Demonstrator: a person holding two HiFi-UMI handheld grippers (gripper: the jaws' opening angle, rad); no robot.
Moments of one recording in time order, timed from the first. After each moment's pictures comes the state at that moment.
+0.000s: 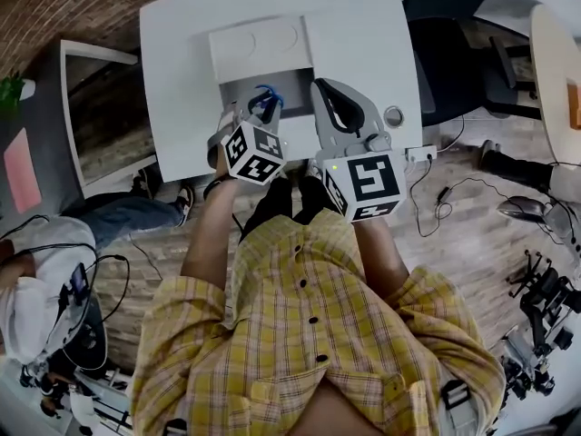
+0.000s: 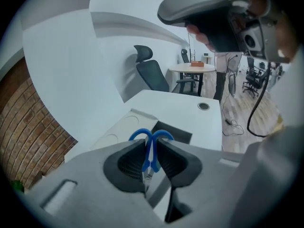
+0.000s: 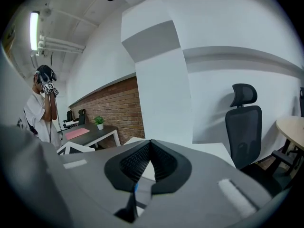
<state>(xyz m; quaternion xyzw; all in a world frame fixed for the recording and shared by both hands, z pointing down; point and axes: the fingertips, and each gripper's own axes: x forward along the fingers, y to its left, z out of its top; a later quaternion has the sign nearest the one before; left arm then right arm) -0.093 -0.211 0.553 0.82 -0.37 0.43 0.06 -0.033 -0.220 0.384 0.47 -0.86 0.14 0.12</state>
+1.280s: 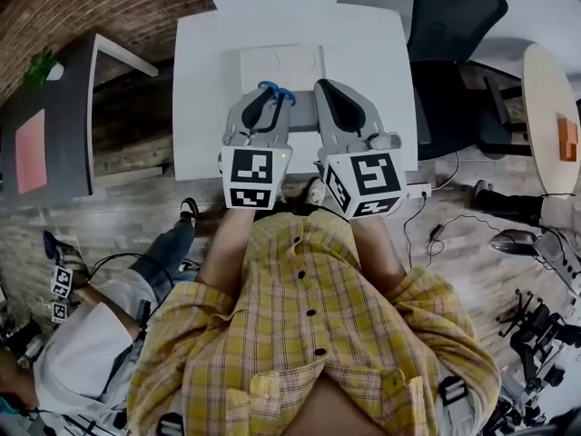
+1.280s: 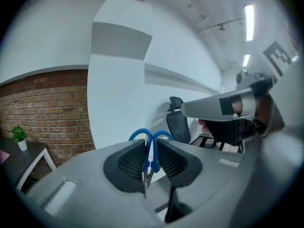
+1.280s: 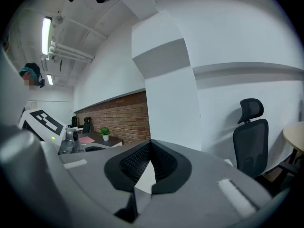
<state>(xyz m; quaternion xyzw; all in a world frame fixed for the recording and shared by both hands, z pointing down) -0.116 -0.213 0.357 0.82 -0.55 0.15 0.09 -0.061 -0.216 0.302 0.45 -0.88 0.09 0.06</state>
